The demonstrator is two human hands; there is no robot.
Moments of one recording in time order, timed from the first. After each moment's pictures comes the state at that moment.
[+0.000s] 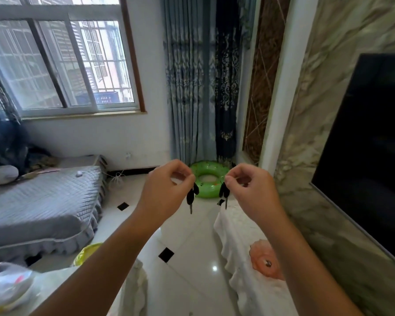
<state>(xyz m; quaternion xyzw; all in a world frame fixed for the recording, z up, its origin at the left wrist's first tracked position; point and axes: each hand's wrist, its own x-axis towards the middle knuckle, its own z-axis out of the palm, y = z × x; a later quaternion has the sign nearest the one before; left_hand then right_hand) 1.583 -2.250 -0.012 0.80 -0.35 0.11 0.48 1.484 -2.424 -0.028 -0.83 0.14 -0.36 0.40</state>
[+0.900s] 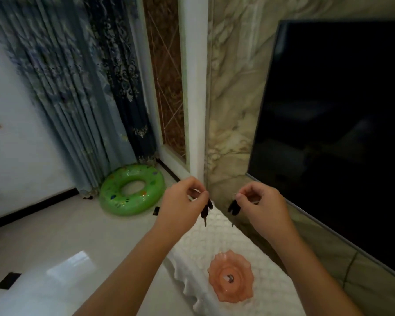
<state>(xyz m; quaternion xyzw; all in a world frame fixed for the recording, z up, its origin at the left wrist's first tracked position) 1.753 -2.591 -0.102 0.70 -0.51 -0.12 0.48 1.581 -2.675 -0.105 -0.75 0.42 -0.37 0.35</state>
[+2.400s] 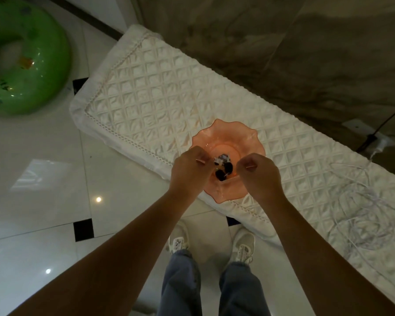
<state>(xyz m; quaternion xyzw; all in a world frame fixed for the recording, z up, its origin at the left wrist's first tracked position) 1.747 -2.739 -0.639 0.75 -0.46 -0.42 0.20 1.577 -2.753 -0.648 -0.54 0.73 -0.13 0.41</state>
